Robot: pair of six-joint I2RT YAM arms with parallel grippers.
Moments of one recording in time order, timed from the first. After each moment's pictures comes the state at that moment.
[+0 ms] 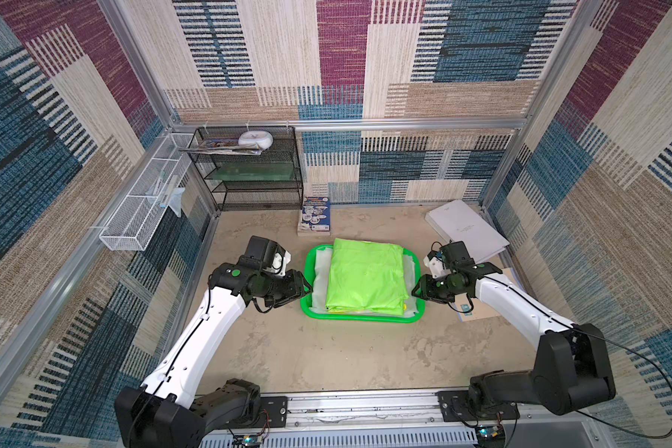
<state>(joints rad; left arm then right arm) -0.27 1.18 1.14 -1.01 0.47 -0.54 0.24 1.36 0.92 -0.70 -0.33 0.33</state>
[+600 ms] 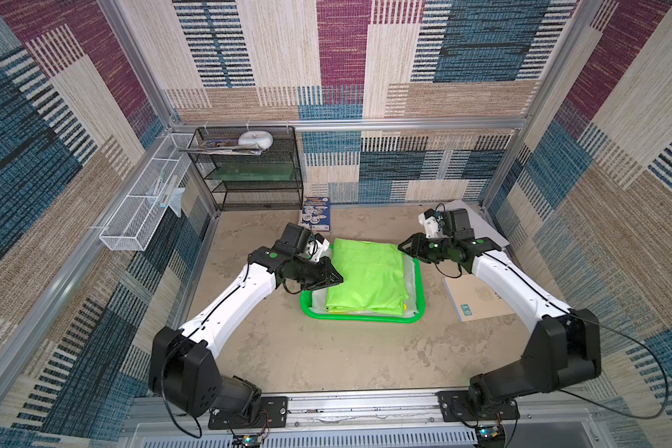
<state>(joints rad) -0.44 1.49 1.24 -0.71 0.63 -0.58 0.28 1.55 1.23 -0.44 -0.51 0.54</state>
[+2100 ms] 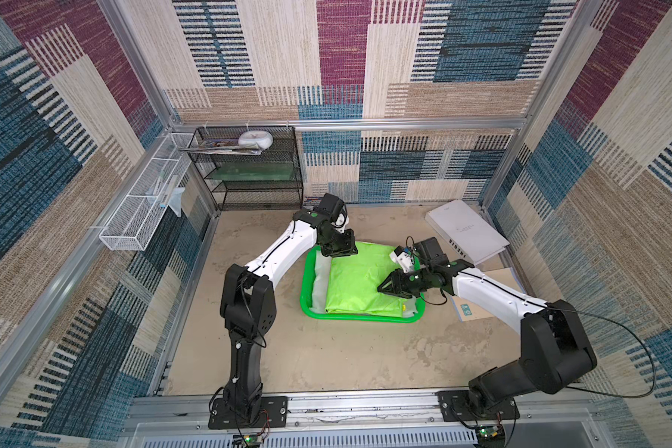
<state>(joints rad) -0.47 2.06 1.89 -0.93 0.39 -0.47 0.43 1.50 0.94 -0.45 -0.65 0.50</state>
